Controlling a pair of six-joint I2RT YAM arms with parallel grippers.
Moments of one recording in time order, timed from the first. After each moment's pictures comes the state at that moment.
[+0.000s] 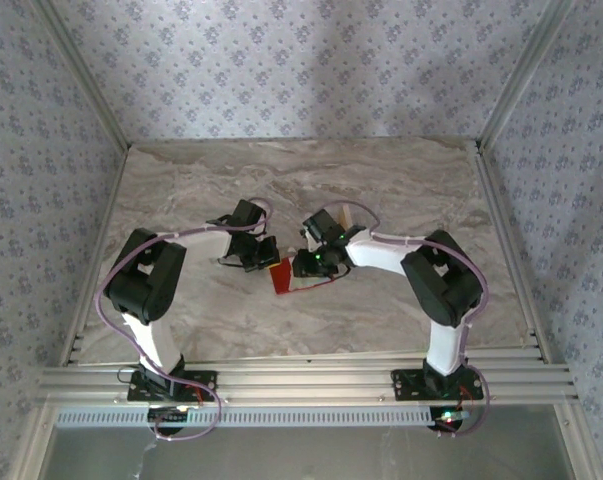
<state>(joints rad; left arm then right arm) -0.49 1.82 1.01 -0.33 0.37 -0.69 0.72 1.85 1.09 -0.33 -0.31 0.56</state>
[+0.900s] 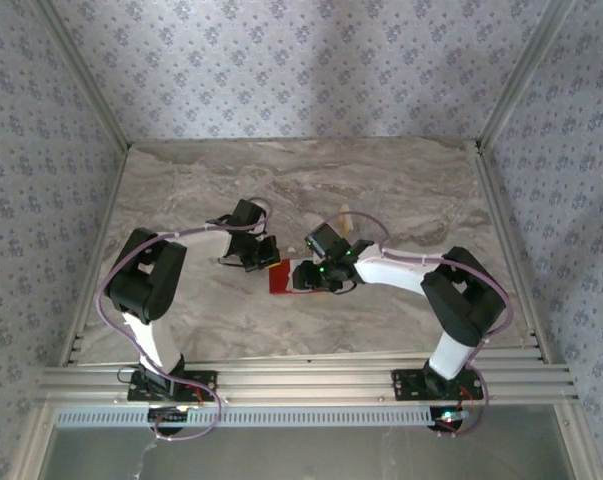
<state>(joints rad) -0.49 1.82 1.01 -0.33 0.38 -0.70 0.79 1.70 0.97 -0.34 -0.23 0.73</state>
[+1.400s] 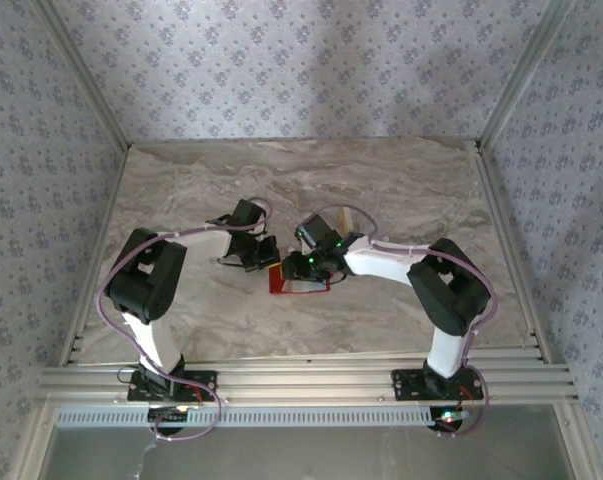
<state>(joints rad) -0.49 1.82 1.01 -0.32 0.39 -0.70 0.79 1.80 1.08 -0.27 -0.30 0.71</state>
